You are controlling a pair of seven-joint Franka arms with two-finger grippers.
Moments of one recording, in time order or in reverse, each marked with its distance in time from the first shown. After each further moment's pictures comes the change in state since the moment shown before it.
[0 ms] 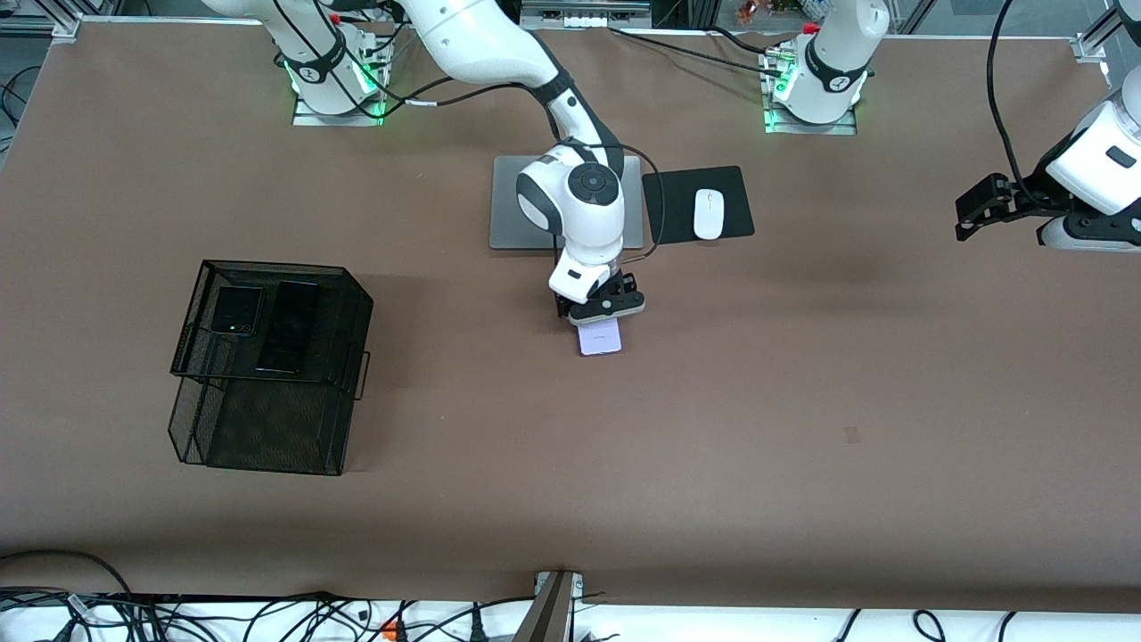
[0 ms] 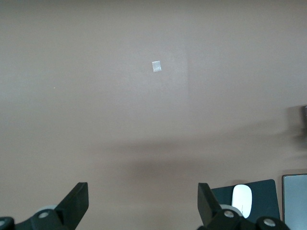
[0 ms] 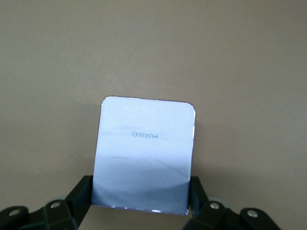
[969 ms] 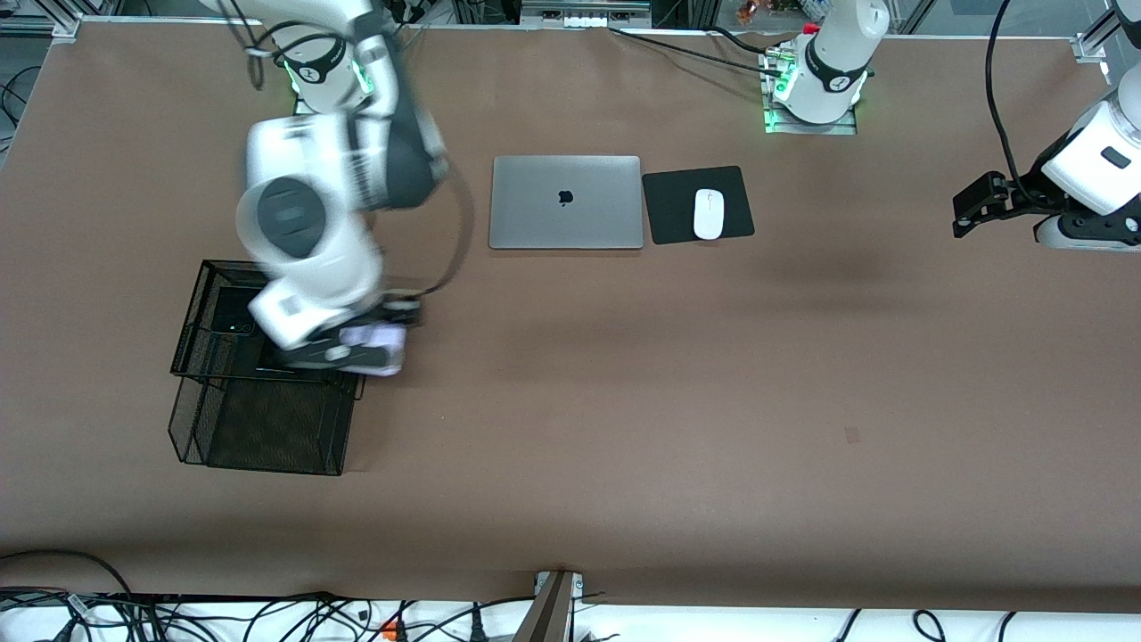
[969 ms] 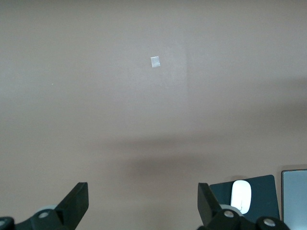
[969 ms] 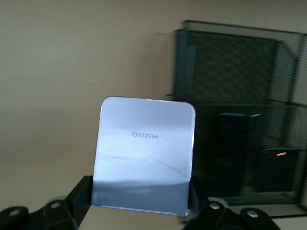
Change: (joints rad) left arm -0.002 0.000 -0.004 0.000 0.000 -0.017 0.000; right arm -0.206 -0.297 -0.438 -0.013 0.071 -0.661 -0.431
